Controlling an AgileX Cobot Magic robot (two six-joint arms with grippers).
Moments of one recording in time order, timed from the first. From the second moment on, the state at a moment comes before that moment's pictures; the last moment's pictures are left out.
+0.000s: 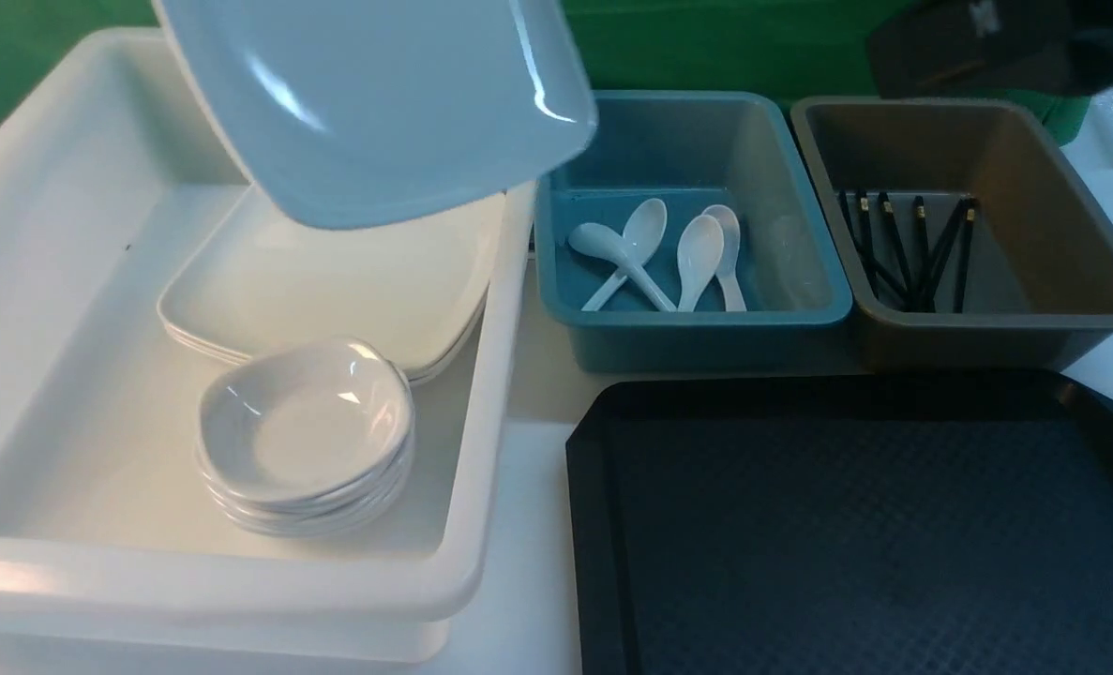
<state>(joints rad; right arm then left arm) 0.64 1.33 -1.72 0.12 1.03 -0.02 0.13 1.59 -1.95 -0.45 1.07 0.10</state>
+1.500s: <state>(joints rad) 0.79 1.63 -1.90 0.18 1.00 -0.04 0.19 1.75 -1.10 -1.29 0.25 0.61</state>
